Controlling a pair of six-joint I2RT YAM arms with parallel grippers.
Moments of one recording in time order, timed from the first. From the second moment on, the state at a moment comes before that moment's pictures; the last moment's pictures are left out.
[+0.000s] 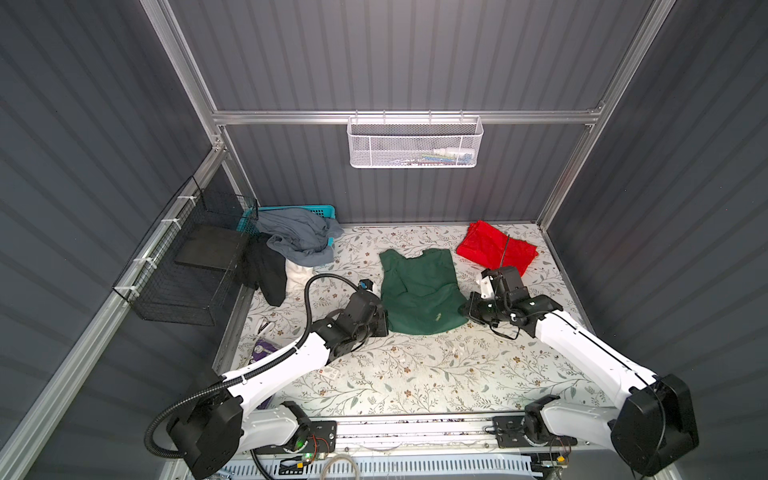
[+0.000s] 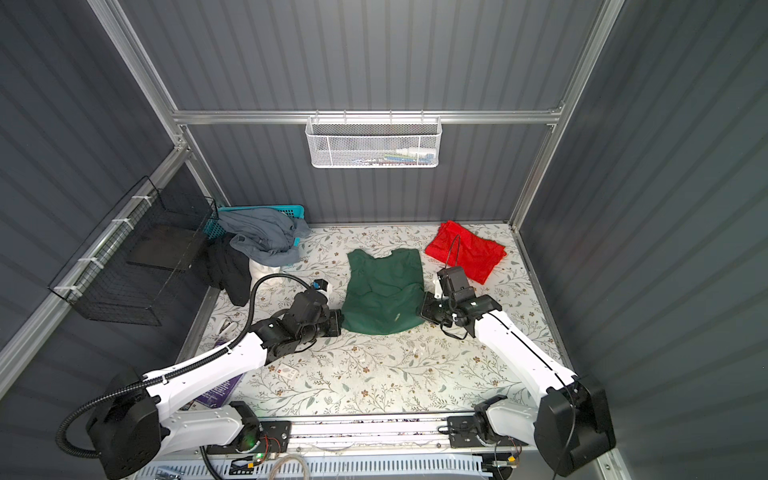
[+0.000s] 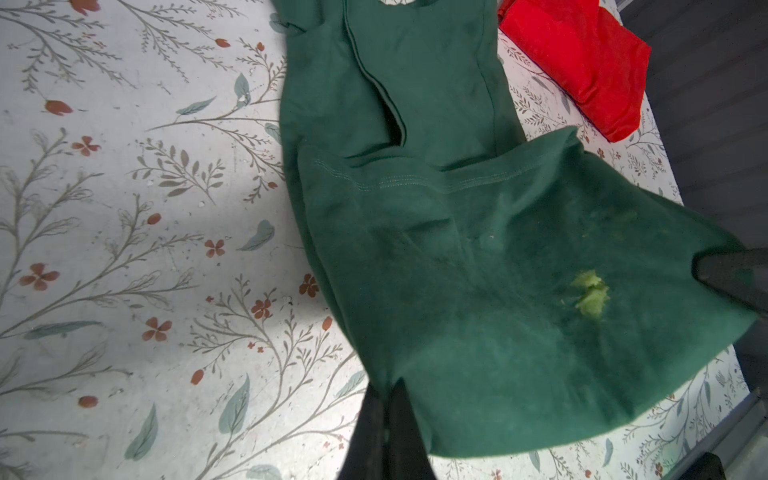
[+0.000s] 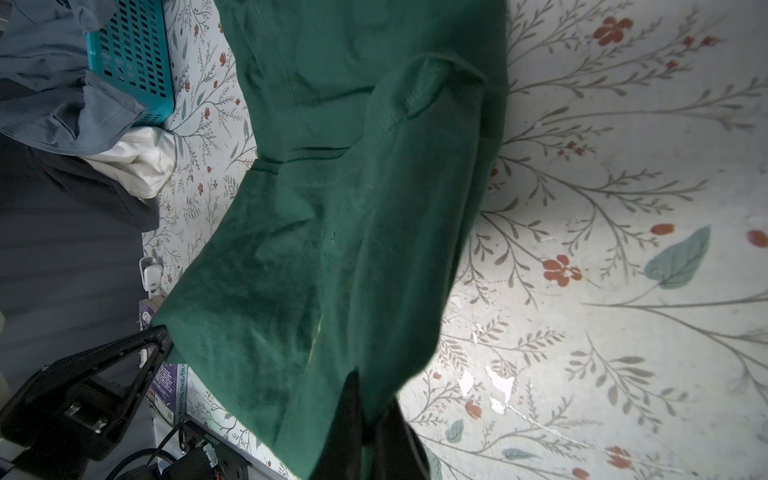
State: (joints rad) left arm -0.76 1.23 0.75 -0.29 -0.08 -0.65; right arm 0.38 1.21 0.84 -0.55 -0.29 0.70
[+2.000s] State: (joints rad) left arm -0.61 1.64 1.23 -0.33 -0.18 -0.53; right arm 0.22 1.66 1.24 -0.40 -0.45 0.67
